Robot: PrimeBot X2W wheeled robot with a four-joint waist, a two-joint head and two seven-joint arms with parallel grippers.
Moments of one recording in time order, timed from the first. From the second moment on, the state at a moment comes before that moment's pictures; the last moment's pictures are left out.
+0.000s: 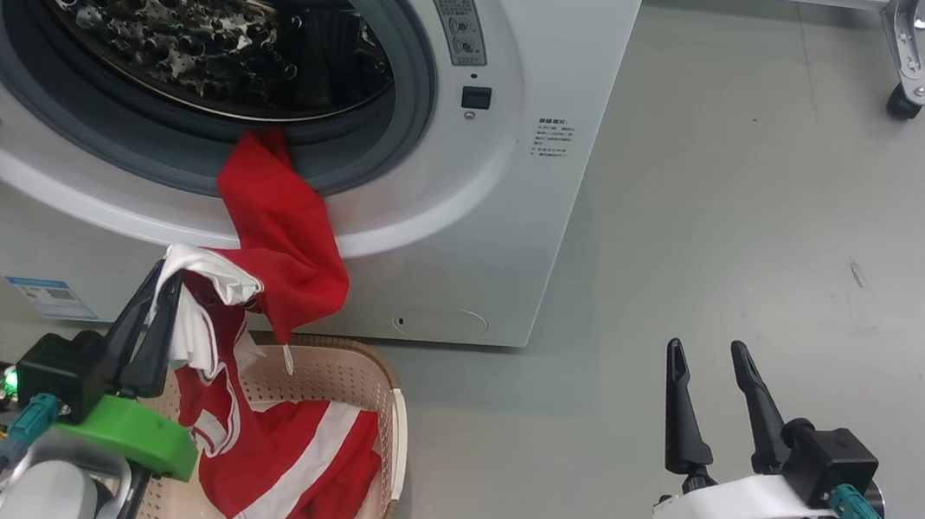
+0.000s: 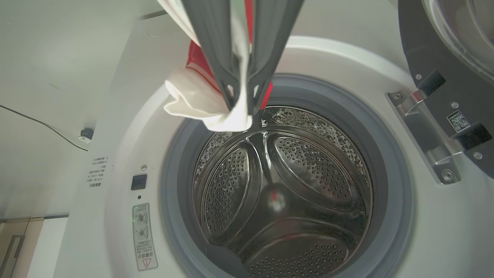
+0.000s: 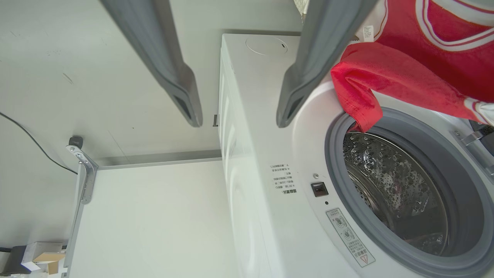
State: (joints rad) left arm -0.16 0.09 -0.07 0.25 -0.19 -0.12 -0.26; right arm -0.03 -0.05 0.27 0.14 0.38 0.05 -0.25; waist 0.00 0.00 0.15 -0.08
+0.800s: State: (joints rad) left arm -0.15 0.12 -0.18 0.58 -0.18 -0.13 -0.11; right arm -0.05 -0.05 0.30 0.14 0.36 0.06 -0.25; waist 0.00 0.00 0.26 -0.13
